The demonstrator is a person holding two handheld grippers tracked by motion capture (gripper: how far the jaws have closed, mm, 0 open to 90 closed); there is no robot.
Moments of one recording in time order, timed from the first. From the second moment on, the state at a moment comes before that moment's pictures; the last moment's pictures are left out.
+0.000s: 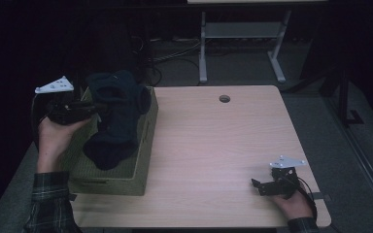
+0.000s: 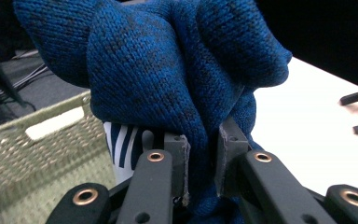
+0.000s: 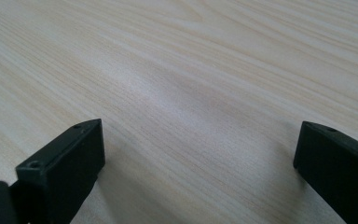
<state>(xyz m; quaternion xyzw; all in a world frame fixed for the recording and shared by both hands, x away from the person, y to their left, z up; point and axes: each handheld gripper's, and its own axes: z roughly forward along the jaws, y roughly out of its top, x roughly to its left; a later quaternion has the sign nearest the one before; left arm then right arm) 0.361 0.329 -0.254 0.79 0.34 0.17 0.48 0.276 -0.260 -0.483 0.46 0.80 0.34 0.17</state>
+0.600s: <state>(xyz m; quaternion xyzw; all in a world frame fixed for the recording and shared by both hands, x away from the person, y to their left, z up) 0.364 0.294 -0.210 0.79 0.29 0.18 0.50 0.275 -0.260 -0.483 0.46 0.80 0.34 0.17</state>
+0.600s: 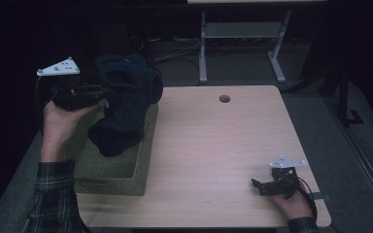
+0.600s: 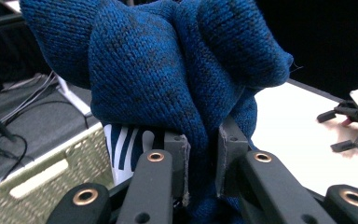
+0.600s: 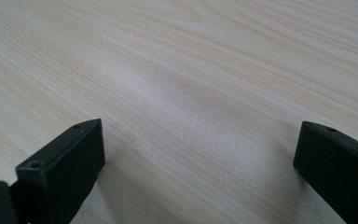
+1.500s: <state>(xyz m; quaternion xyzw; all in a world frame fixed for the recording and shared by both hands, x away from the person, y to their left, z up) 0.368 0.222 -0.173 0.80 0.22 0.17 0.53 0.276 -0.260 -0.483 0.46 0.80 0.34 0.17</state>
